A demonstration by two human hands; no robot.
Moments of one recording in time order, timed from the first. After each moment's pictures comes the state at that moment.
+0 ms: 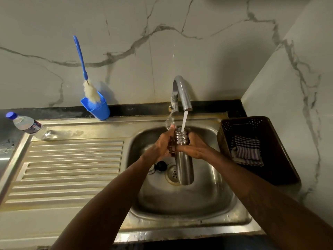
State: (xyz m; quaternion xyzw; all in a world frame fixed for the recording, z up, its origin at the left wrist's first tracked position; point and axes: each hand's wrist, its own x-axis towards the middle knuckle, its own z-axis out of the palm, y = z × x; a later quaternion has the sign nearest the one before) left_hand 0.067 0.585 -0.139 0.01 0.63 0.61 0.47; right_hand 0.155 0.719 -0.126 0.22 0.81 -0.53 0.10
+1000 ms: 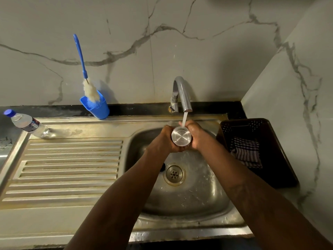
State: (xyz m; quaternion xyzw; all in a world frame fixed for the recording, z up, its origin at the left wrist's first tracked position) left_hand 0.057 0.628 -0.114 -0.18 0.56 0.61 0.53; right_hand 0.102 0.719 -0.113 0.50 0.47 -0.72 0.09
